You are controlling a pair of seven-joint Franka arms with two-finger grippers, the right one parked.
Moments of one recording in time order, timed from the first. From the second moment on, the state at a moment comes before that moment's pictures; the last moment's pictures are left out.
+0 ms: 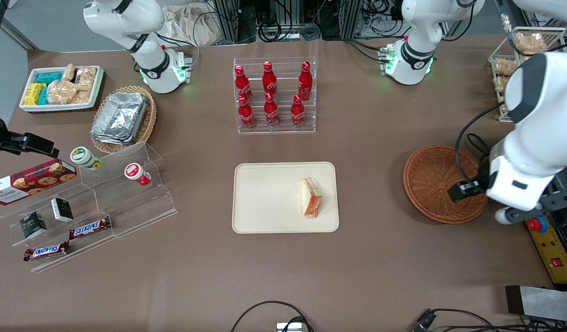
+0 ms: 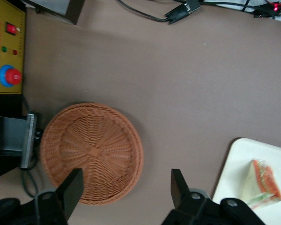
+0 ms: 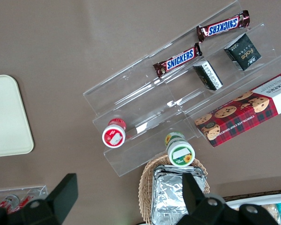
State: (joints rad) arm 0.08 0.31 -0.28 -1.35 0.16 1.65 -0.46
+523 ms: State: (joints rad) arm 0.05 0.11 -0.12 -1.54 0.11 1.65 -0.19
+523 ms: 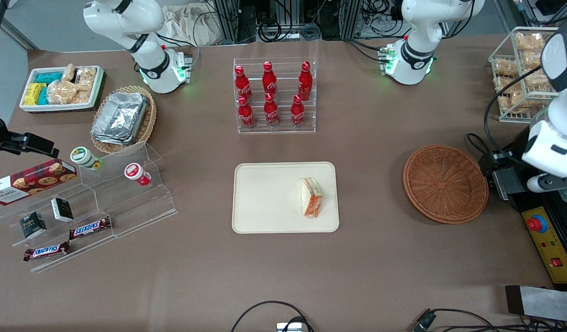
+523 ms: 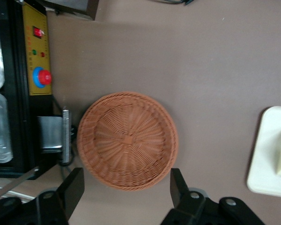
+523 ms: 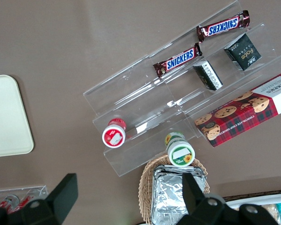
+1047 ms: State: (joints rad) arm 0.05 -0.03 -0.04 -1.59 0.11 1.56 0.02
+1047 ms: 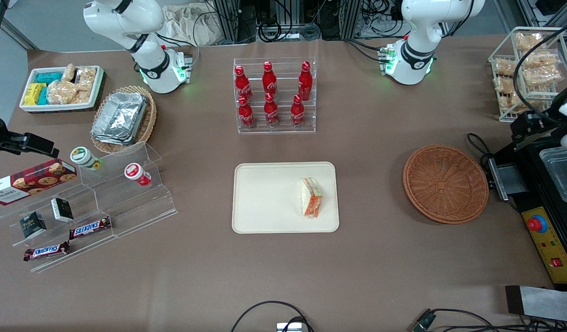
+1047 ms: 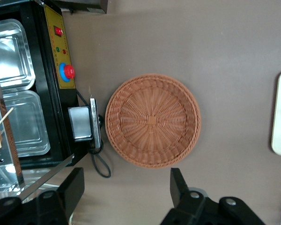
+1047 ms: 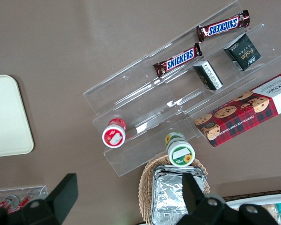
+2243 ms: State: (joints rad) arm 0.04 -0.10 -0.04 -1.59 0.04 1.46 0.07
